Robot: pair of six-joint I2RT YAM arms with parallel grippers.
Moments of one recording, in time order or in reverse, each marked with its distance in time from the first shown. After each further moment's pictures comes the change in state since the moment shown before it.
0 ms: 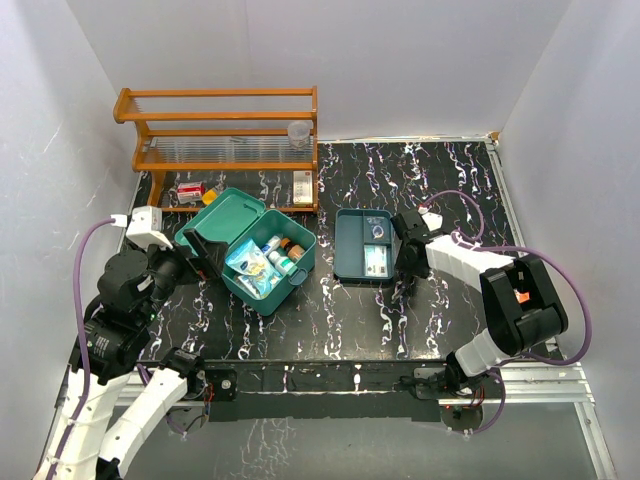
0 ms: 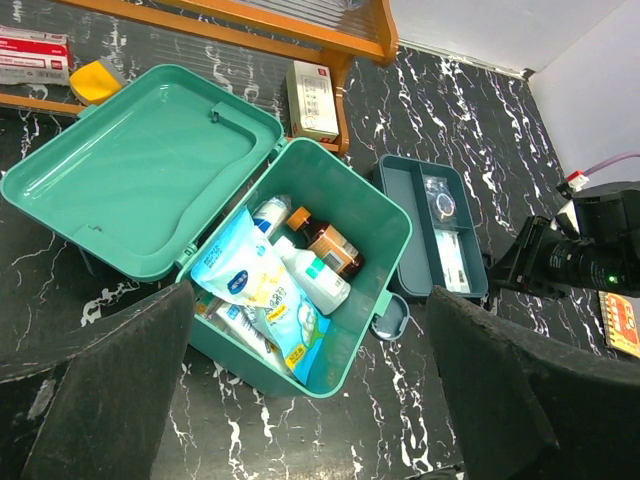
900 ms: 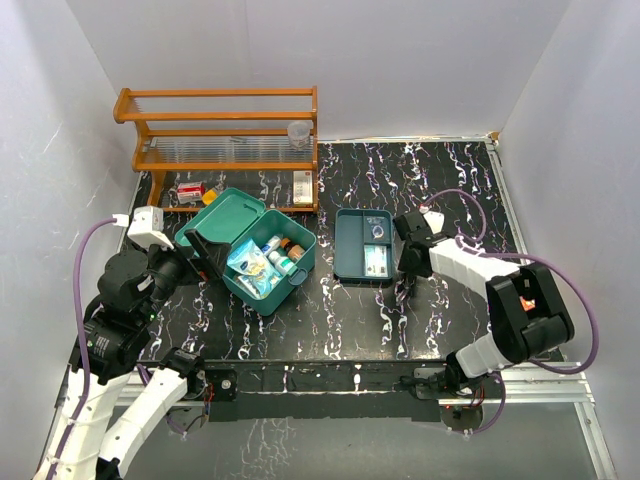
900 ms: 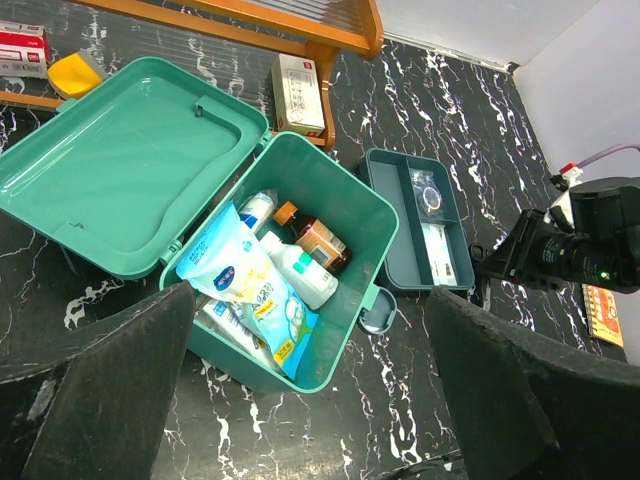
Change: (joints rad) left arm 0.000 0.001 0.000 0.001 0.041 -0.015; right arm 0.001 -0.037 -0.027 0.024 0.019 -0.037
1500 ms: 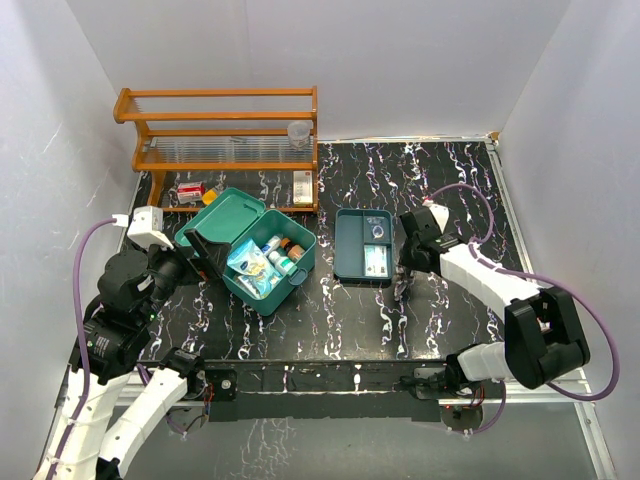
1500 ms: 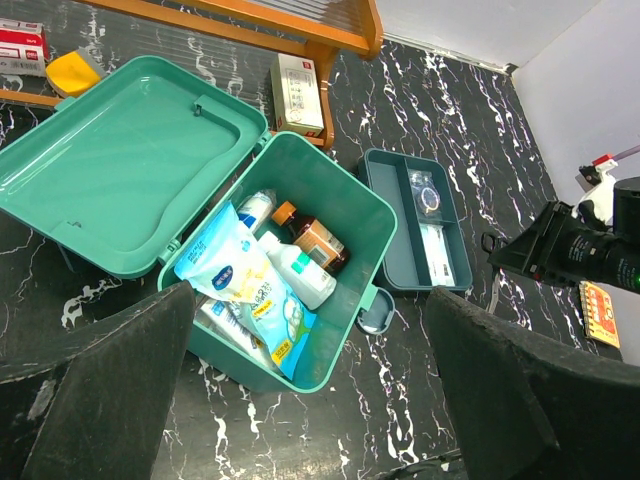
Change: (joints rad) left arm 0.000 0.000 0.000 0.000 -0.001 -0.008; right arm 0.003 -0.147 0.002 -0.023 -0.038 -0.024
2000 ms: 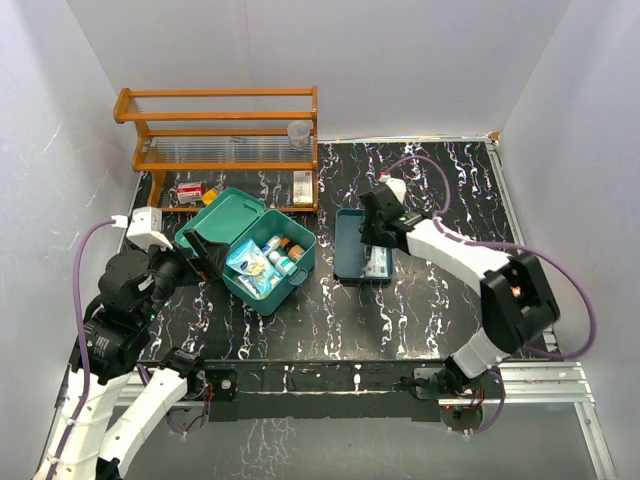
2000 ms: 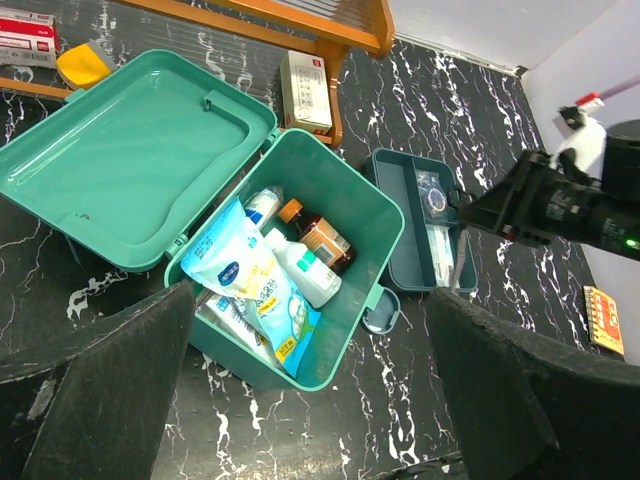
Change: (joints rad) left arm 0.000 0.000 0.000 -0.013 -0.021 -0.009; right arm 0.162 0.165 0.265 0.026 -0.025 0.013
